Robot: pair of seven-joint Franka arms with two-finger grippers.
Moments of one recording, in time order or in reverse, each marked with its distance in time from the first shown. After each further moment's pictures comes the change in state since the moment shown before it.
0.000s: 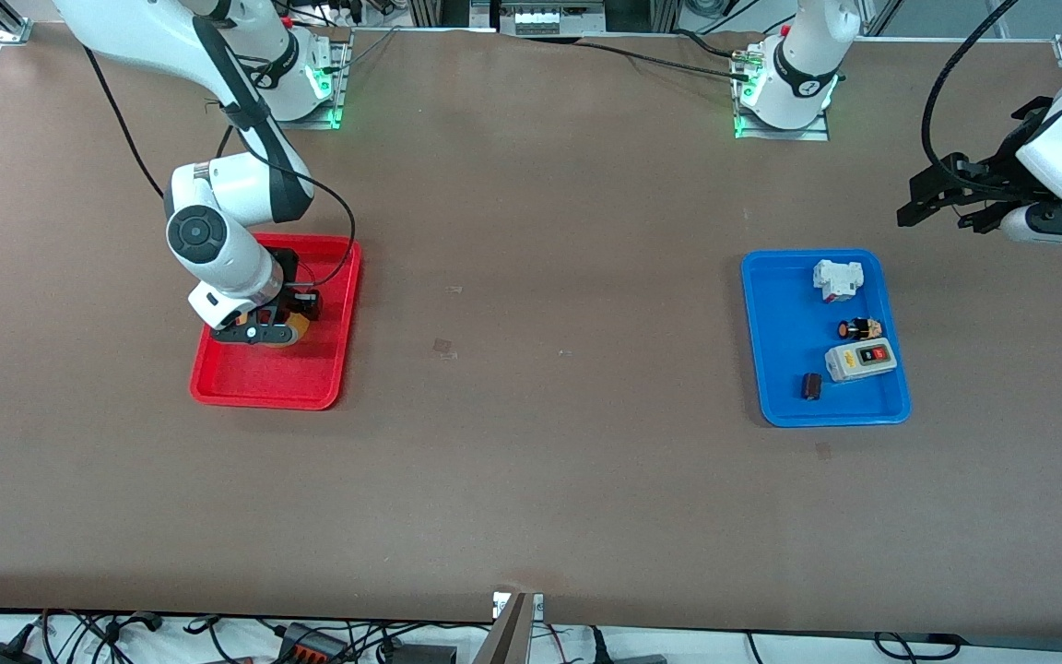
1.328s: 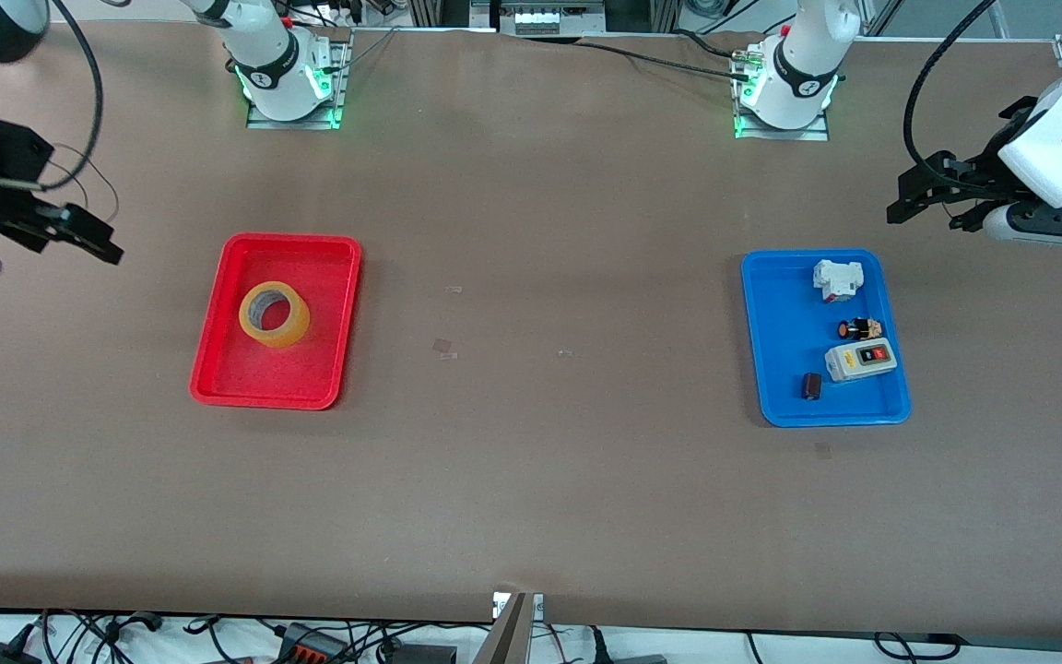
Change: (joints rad) left arm -0.002 0.000 -0.015 -0.005 0.000 -0.007 0.002; right arm -0.169 -0.311 -0.004 0.613 0.004 -0.885 -0.066
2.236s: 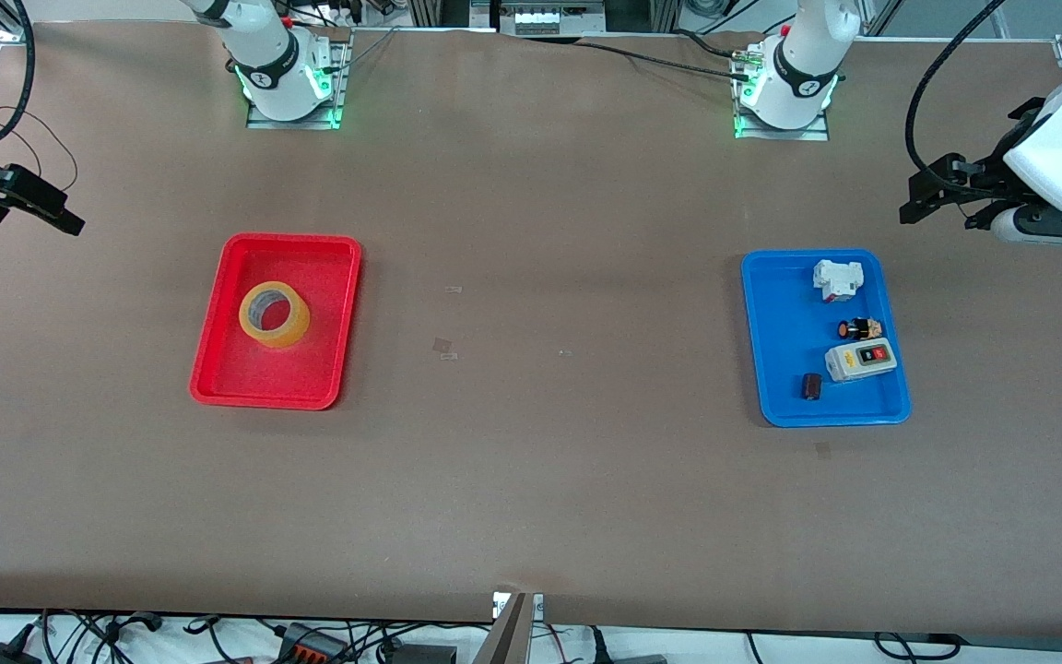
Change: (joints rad) left arm 0.005 0.000 0.001 -0.001 0.047 -0.014 0.000; right arm -0.003 -0.040 -0.063 -0.013 0.038 -0.024 -0.076
